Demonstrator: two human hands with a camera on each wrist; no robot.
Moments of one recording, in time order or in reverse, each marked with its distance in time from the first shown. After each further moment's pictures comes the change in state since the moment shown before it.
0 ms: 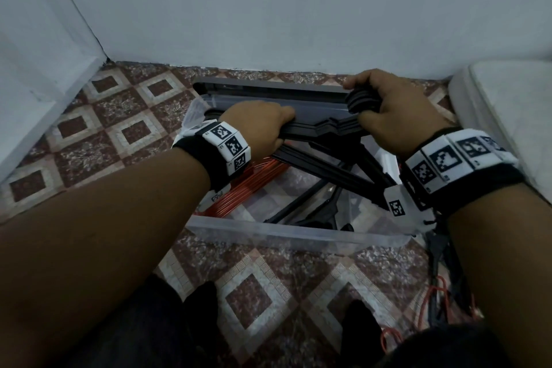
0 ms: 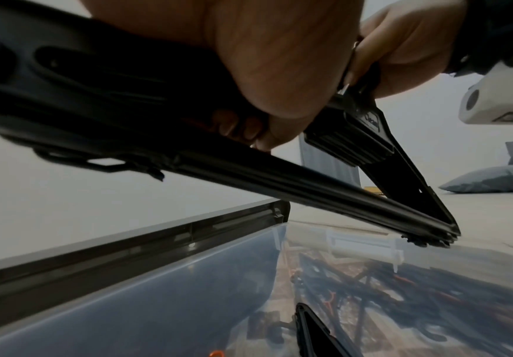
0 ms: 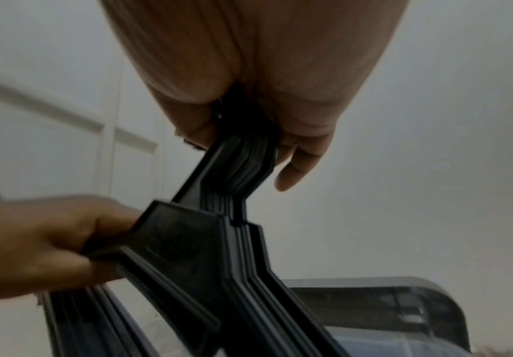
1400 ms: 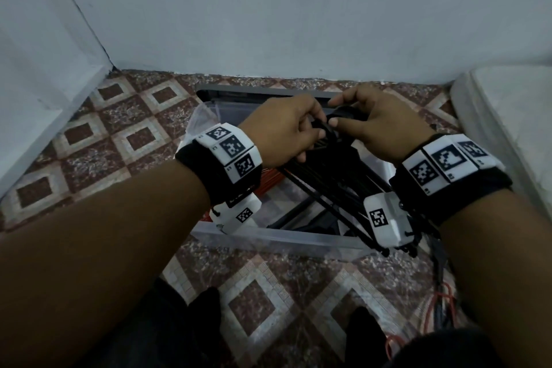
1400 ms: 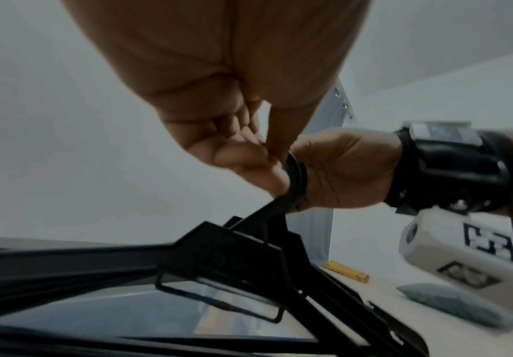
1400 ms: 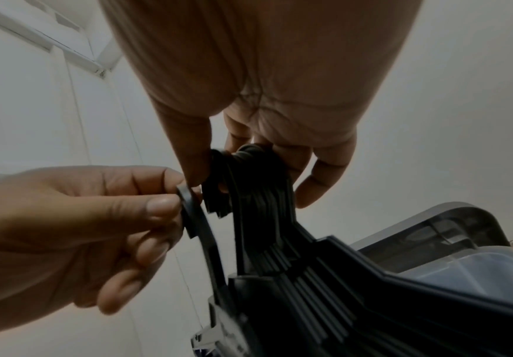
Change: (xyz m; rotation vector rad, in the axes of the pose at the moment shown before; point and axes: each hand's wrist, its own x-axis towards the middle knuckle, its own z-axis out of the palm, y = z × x) left_hand -0.017 0.045 -0.047 -0.729 0.017 -0.074; right_hand 0.006 -0.003 0.017 0.272 -0.081 0.065
